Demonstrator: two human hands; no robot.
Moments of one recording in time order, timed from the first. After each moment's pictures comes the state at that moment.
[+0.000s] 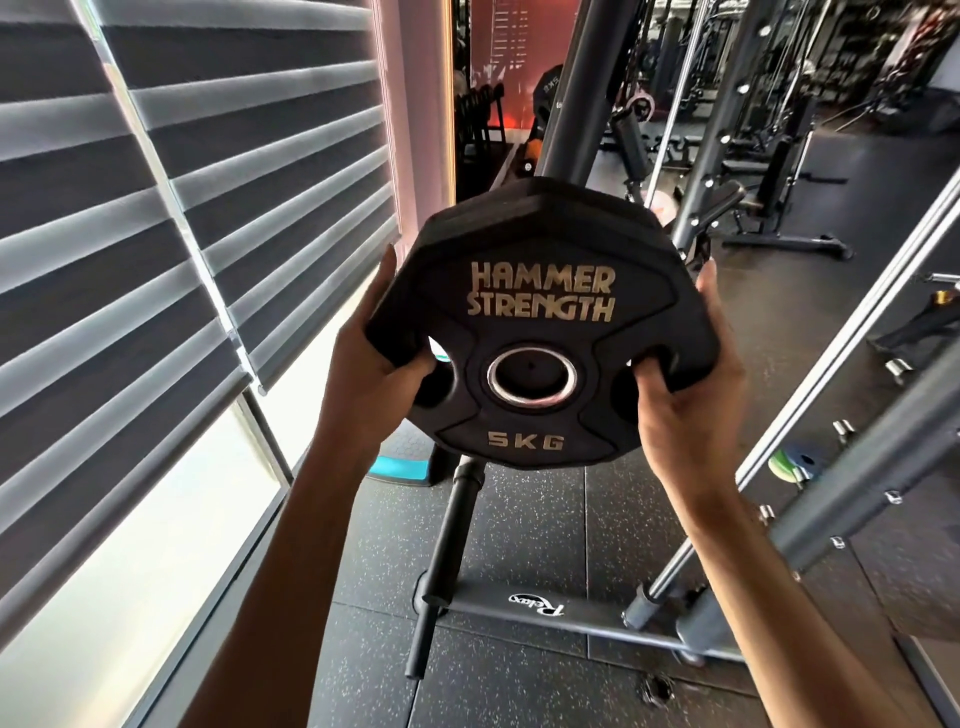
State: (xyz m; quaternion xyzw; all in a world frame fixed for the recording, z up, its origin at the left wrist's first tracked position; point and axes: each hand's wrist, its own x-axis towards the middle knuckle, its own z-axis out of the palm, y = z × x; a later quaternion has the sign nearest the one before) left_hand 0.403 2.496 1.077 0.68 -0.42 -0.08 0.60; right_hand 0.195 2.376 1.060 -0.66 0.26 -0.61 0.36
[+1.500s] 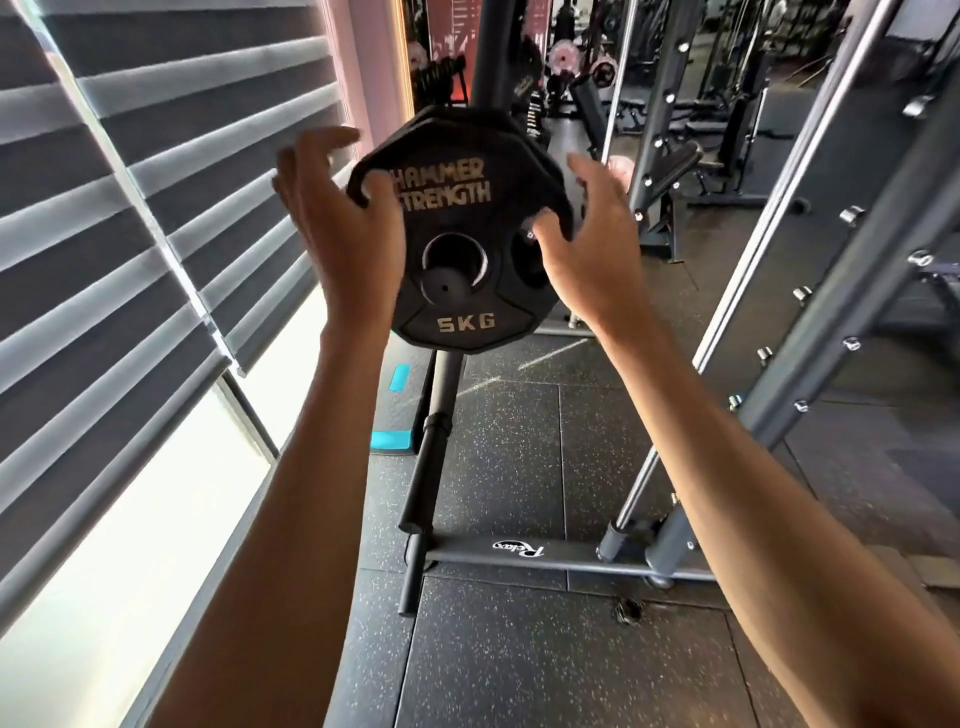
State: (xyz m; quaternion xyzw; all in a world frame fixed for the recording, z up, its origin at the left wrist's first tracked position) left_hand 0.326 2.473 1.140 0.62 -0.36 0.20 0.67; right_hand 0.174 2.367 1.116 -0.76 0.33 -0.51 0.22
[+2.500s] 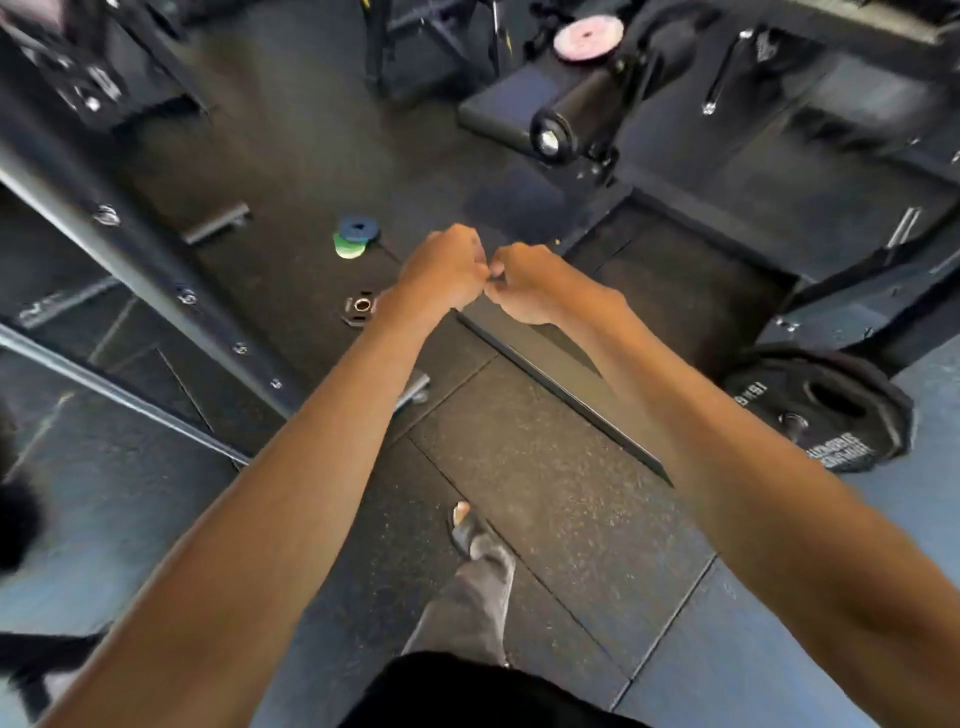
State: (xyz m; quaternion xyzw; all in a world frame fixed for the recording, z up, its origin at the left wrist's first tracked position) left_hand -0.444 2.185 0.915 0.53 -0.79 -0.30 0.10; right_hand -0.567 2.243 0.921 -0.65 0.72 -0.08 0.23
